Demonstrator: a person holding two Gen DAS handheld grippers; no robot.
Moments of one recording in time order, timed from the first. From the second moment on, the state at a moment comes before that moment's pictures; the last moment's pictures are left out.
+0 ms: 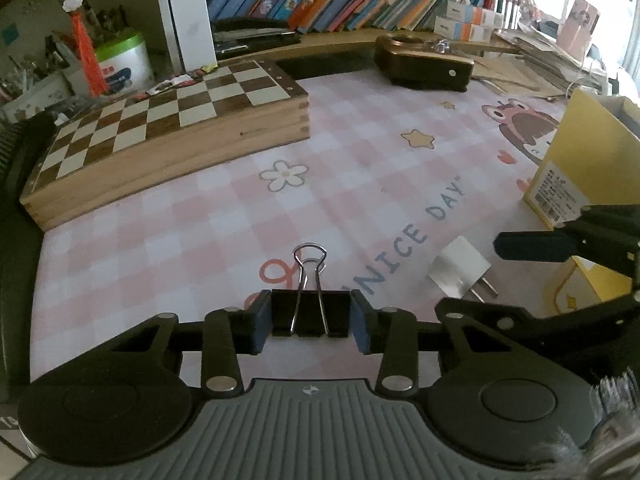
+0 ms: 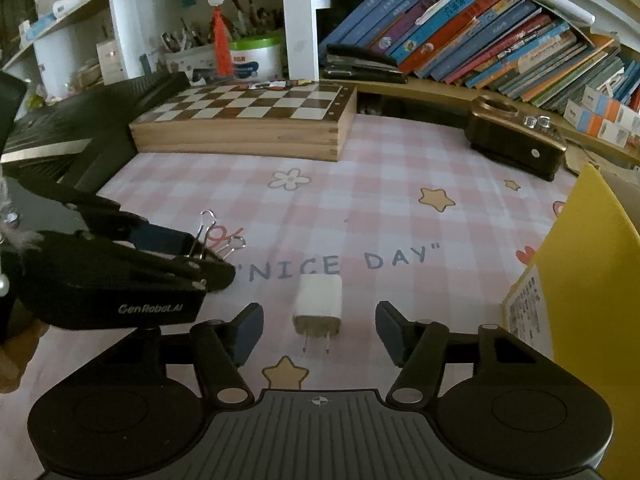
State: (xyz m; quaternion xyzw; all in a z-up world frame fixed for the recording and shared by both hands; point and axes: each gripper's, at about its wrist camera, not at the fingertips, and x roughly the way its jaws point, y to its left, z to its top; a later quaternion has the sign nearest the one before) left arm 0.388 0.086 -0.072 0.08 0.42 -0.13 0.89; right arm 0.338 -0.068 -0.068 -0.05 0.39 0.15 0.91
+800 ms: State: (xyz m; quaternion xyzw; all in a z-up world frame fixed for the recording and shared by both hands) left arm 0.341 0.118 -0.020 -0.04 0.37 -0.06 0.93; right arm 0.346 -0.065 -0.068 -0.04 0.38 0.15 0.91
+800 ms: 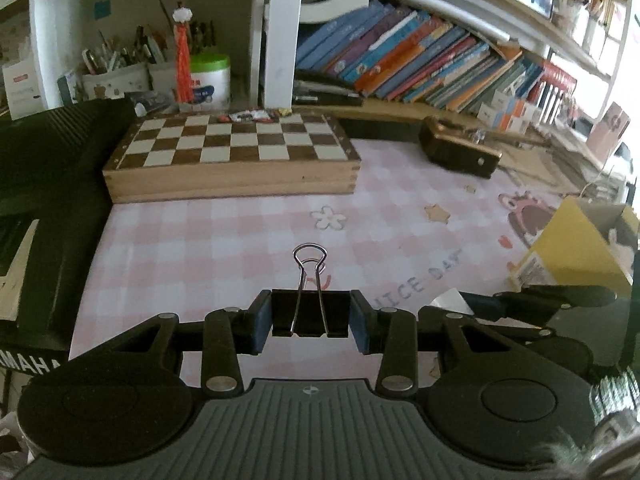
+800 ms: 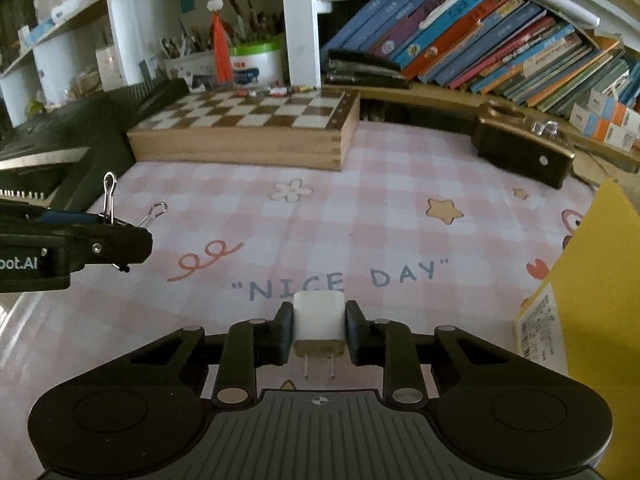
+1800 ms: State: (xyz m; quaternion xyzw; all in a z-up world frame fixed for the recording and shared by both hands) left arm 0.198 0.116 0.043 -0.09 0.32 -0.07 0.94; right arm 0.223 -0.097 0.003 -0.02 0.35 0.19 0.92
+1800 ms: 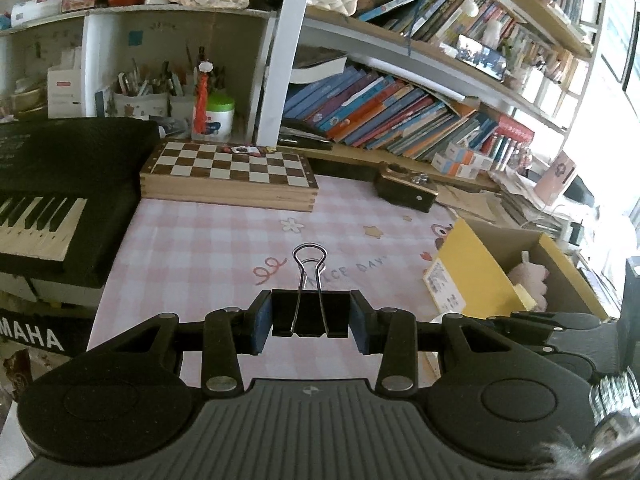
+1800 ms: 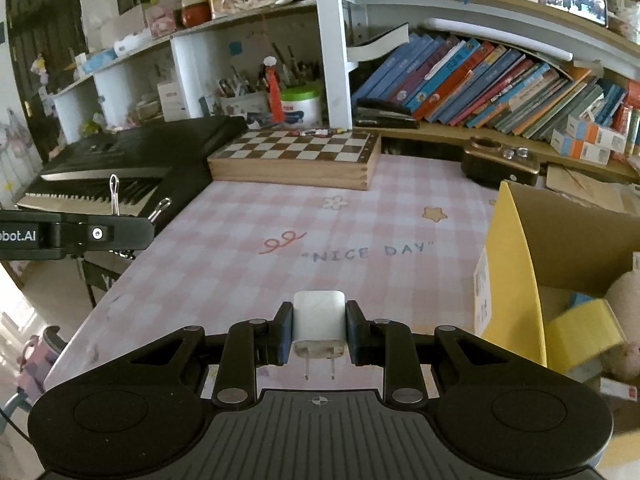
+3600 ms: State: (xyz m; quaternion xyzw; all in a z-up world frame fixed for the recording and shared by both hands) left arm -0.007 0.078 0.022 -0.08 0.35 -0.18 0.91; right arm -0.003 -0.127 -0.005 0.04 0.39 0.11 0.91
